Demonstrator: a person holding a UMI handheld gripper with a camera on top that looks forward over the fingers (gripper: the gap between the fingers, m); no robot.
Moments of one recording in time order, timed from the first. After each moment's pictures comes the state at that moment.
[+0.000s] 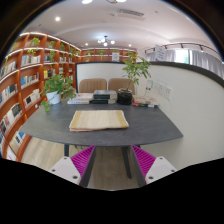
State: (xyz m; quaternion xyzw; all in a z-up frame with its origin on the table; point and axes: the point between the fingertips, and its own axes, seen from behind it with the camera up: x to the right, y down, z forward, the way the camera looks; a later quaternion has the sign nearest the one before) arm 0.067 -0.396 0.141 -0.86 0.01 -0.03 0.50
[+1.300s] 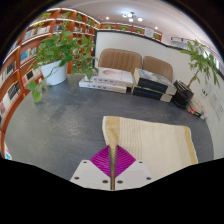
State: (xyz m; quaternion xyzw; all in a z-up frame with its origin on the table) arm -0.134 -0.067 -0.012 -0.92 -0.08 -0.03 0.38
